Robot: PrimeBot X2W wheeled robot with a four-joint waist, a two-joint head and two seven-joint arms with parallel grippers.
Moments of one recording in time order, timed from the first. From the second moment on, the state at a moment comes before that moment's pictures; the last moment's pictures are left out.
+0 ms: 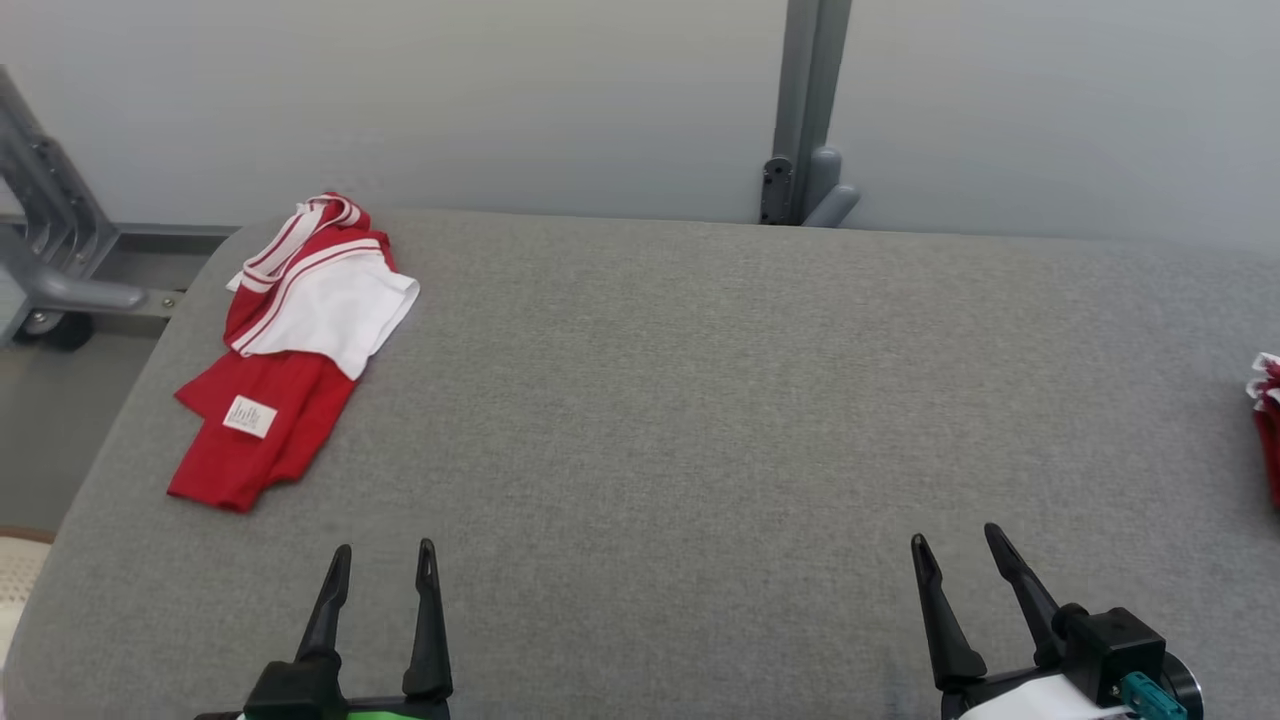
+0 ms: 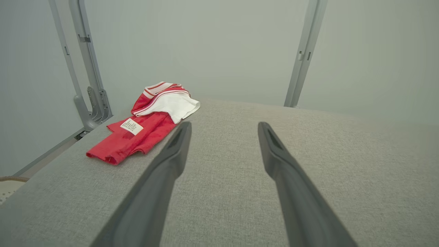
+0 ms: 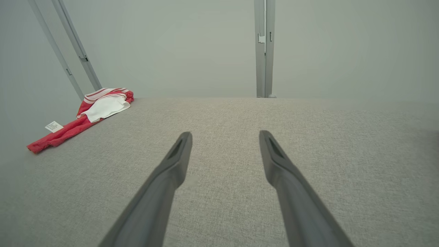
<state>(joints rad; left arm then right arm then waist) 0.13 0.05 -0.16 0.08 -0.18 0.05 -0.26 0.13 -0.05 0.11 0.09 0.17 0.13 -0.26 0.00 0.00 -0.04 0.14</state>
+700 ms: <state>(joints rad) 0.11 0.05 -0.15 0.06 -0.18 0.07 -0.26 0.12 -0.05 0.14 0.10 0.17 0.13 -0.26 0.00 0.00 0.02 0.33</state>
